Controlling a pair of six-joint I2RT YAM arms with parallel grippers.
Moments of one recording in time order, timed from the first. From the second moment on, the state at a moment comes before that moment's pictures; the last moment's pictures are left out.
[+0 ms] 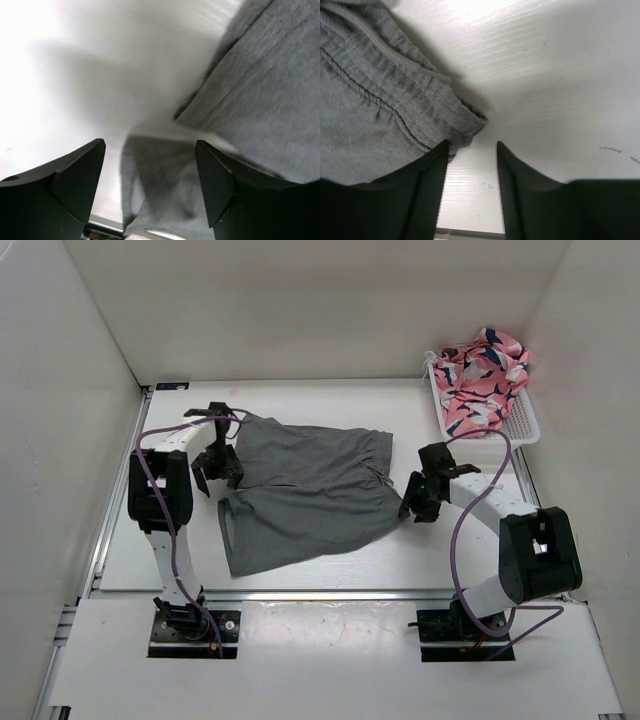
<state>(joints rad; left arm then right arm) -0.11 2.03 1.49 -0.99 -0.19 -0.50 0.27 1.48 0.84 -0.57 -0.06 0.59</state>
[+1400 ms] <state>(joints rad) -0.19 1.98 1.37 -0.77 0.12 -0.60 0.20 1.78 1.05 -0.50 -0.28 0.65</state>
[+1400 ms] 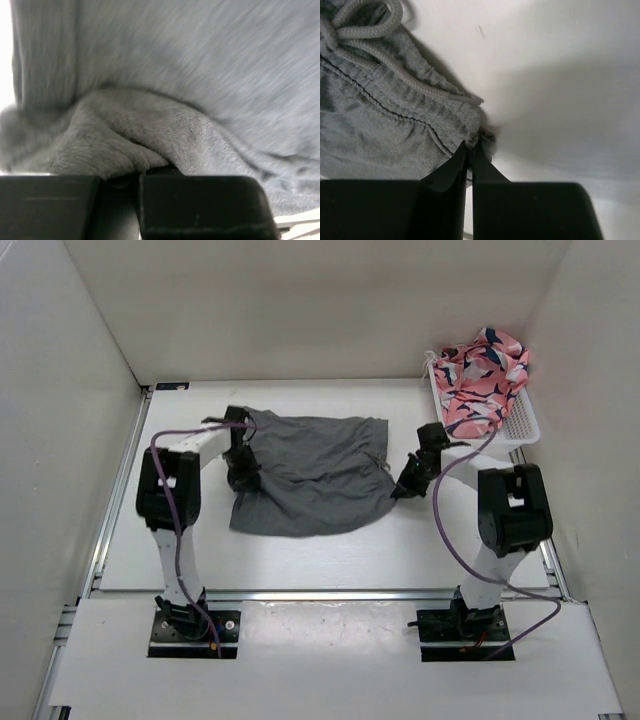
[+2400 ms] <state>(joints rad) -0.05 1.88 1.54 -0.97 0.00 -0.48 0.32 1.74 1.20 -0.56 -0.03 0.69</state>
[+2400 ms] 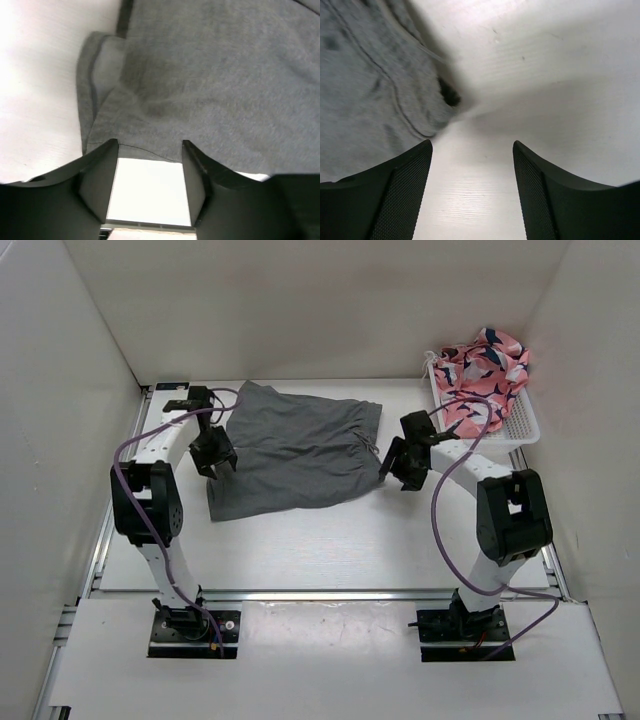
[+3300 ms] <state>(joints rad) 0.05 1.76 1.10 -0.75 0.05 -0.63 0.28 1.67 0.94 -0.34 -0.31 0.78</state>
